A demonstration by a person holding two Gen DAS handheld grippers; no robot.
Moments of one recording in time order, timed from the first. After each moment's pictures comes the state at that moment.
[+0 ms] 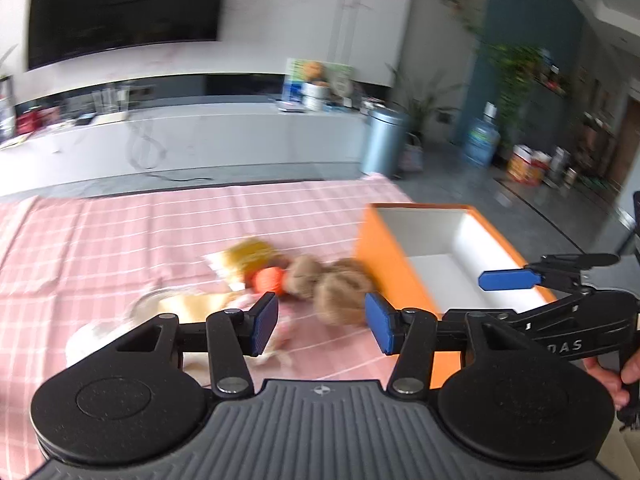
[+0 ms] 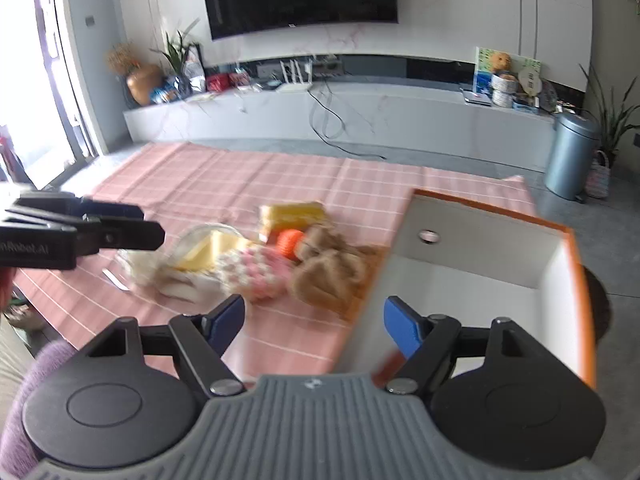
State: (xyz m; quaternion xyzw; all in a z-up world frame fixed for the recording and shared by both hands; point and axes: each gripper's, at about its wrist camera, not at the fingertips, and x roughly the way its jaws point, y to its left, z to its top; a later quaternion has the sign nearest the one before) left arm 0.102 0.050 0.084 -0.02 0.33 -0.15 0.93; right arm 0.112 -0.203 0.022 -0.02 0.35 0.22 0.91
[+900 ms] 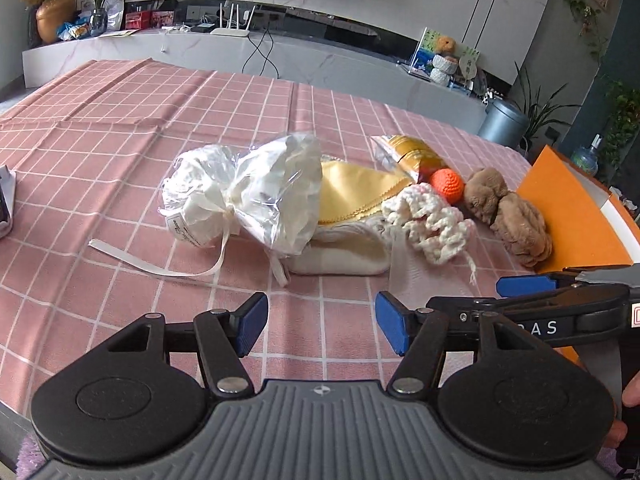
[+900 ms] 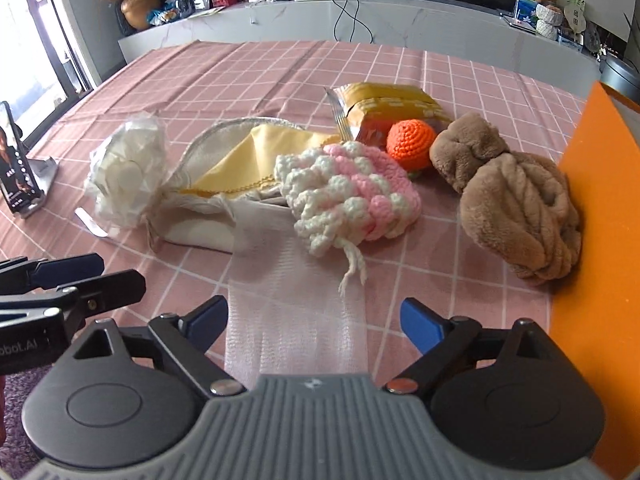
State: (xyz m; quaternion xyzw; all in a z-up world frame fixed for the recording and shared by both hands) left arm 0.093 0.154 -0.045 -0.11 0.39 -0.01 0.92; right arm 0.164 -0.043 -0.110 -0.05 0.46 0.22 0.86
